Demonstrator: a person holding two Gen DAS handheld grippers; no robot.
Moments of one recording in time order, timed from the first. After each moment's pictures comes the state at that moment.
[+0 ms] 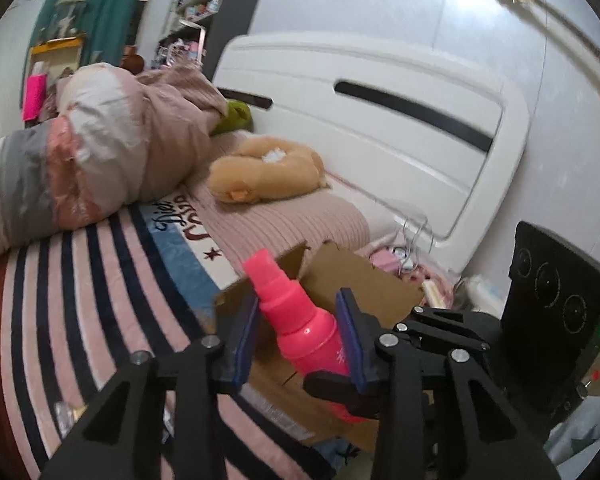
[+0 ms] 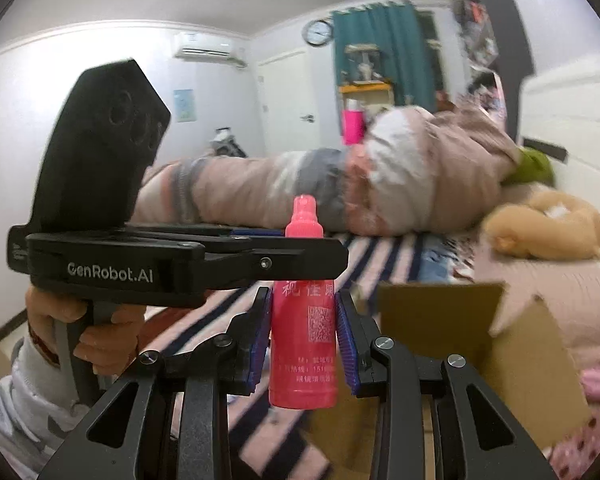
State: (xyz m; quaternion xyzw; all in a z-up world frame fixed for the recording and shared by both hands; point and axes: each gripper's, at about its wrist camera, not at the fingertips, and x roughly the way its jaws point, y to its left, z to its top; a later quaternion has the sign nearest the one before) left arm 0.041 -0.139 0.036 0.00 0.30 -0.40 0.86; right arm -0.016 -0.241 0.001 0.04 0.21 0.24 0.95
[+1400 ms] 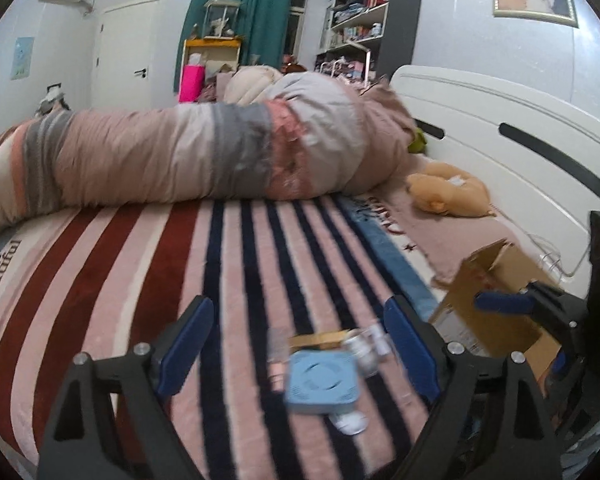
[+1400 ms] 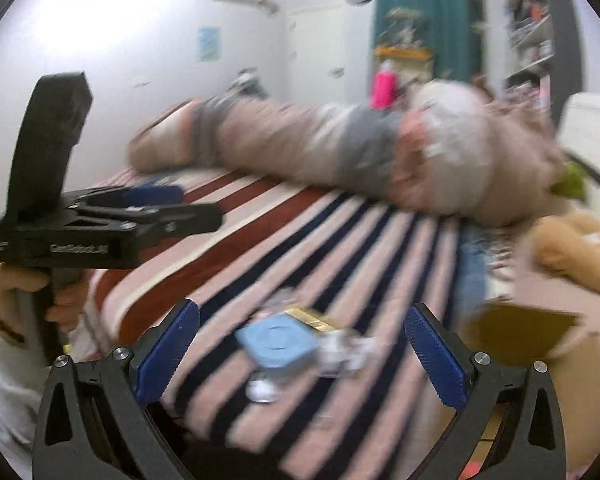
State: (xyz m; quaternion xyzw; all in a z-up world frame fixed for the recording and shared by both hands) left arm 0.012 0.091 0.001 -0.04 0.30 -0.13 0.95; right arm 0.013 -0.088 0.000 -0.06 0.30 0.31 0.90
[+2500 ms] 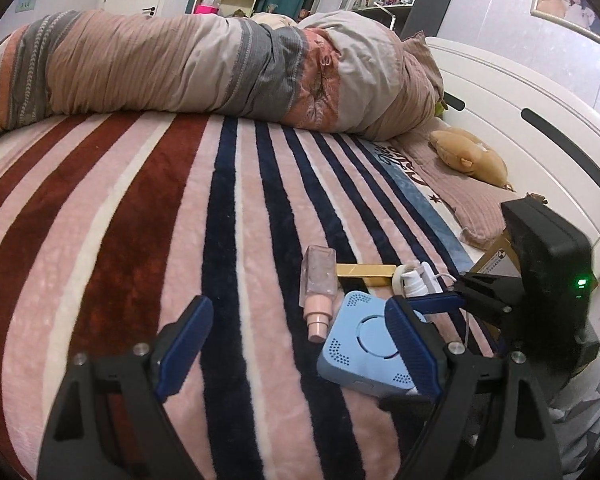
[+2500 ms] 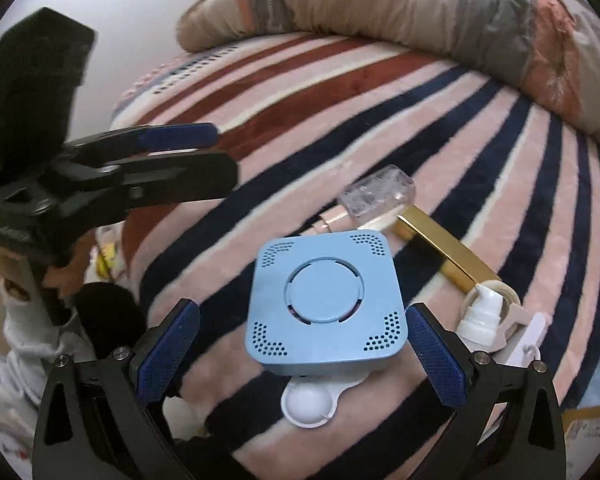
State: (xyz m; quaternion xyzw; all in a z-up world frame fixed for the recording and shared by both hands) left arm 0.046 0.123 -0.116 -0.10 0.37 -0.15 0.91; right arm 0.096 -0.011 -0.136 -0.12 0.45 0.39 0.79
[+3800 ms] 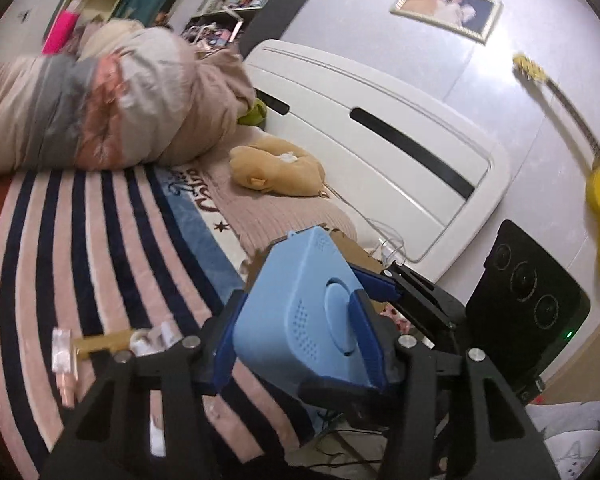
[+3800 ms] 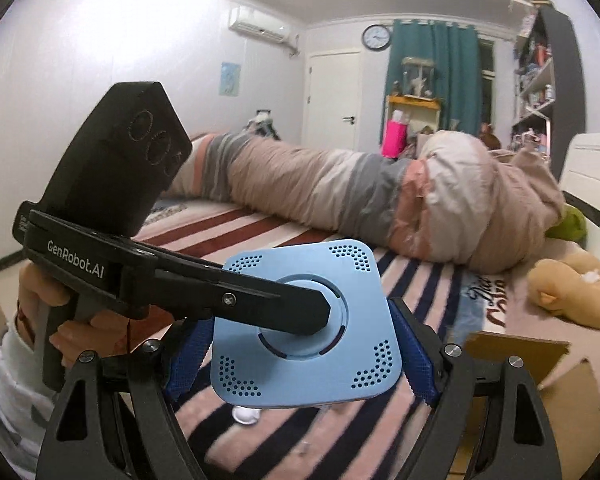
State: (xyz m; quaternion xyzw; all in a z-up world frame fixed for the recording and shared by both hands) left arm 0.024 -0.025 0.017 -0.13 0.32 -0.42 0.84; right arm -0.020 -0.149 0.009 -0.06 0.16 0.29 0.94
